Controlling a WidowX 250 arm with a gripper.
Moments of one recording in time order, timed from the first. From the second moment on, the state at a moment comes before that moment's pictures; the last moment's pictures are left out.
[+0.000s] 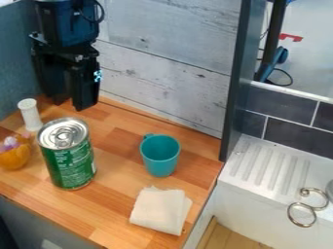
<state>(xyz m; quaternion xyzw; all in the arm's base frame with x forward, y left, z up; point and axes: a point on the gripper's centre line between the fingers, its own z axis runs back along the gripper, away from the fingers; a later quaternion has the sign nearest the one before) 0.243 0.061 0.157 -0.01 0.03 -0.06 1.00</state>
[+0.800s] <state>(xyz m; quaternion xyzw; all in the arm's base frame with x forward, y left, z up) 0.165 0.075 0.121 0.02 0.14 -0.02 0.99</state>
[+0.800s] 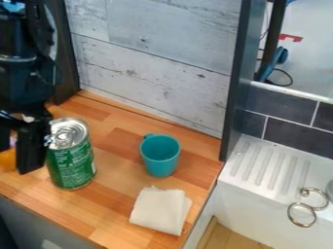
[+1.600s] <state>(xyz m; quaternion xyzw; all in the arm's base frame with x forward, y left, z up) 0.171 0.108 0.054 -0.01 0.16 -0.05 0.99</state>
